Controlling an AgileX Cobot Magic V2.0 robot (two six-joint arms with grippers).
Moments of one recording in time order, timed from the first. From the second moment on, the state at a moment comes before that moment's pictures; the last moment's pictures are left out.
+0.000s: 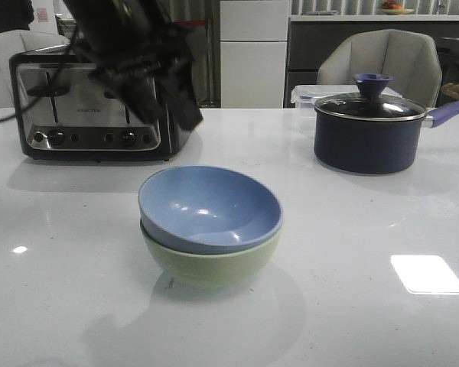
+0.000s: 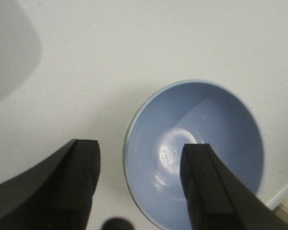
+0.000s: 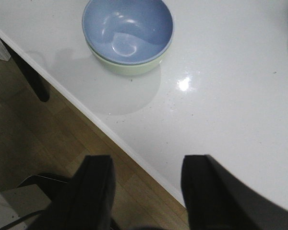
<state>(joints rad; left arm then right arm) -0.54 1.72 -1.48 -0.24 0.88 0.26 0.51 0.55 -0.62 0.17 0.82 -0.21</state>
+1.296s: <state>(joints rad) -0.64 0.72 -0.71 -0.05 0.76 0.09 0.51 0.55 -0.62 0.08 0.88 -0.08</state>
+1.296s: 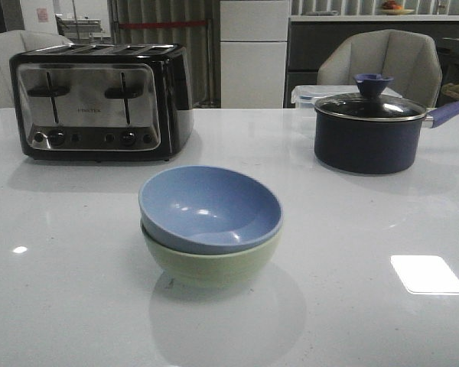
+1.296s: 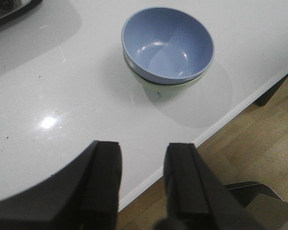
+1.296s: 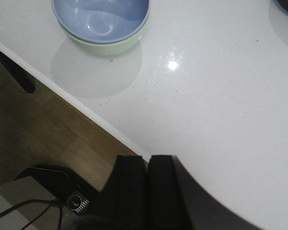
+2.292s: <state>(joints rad) -0.49 0.55 -0.61 0.01 0.65 0.09 0.51 0.55 -0.62 0.08 0.89 -0.08</state>
